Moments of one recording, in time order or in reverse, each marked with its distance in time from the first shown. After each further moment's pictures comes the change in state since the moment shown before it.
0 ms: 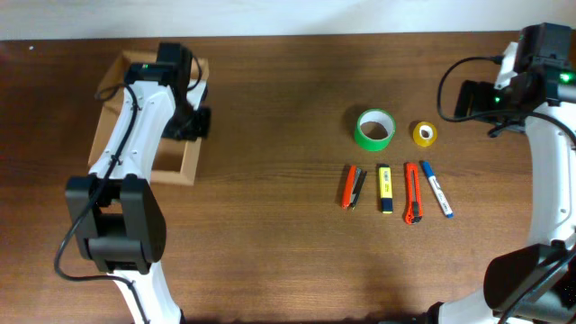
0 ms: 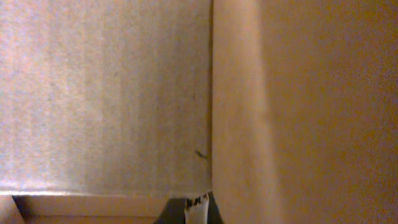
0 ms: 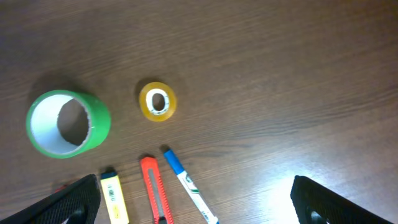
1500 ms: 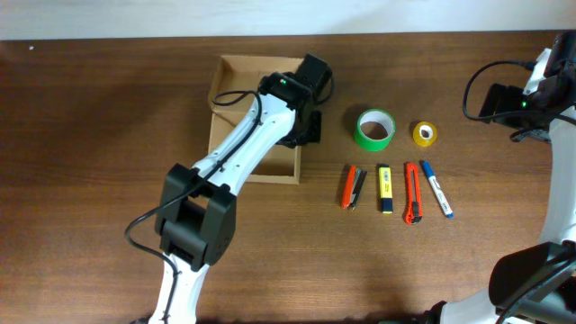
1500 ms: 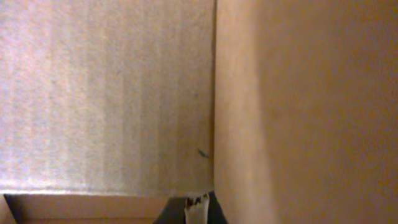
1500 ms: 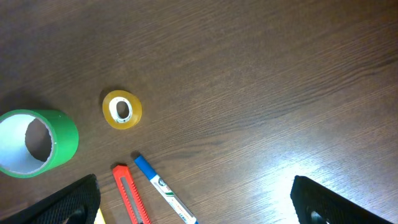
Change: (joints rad) left arm -0.482 0.174 0.176 0.099 -0.009 -0.515; right arm -0.103 0.000 0.000 0.000 0.004 0.000
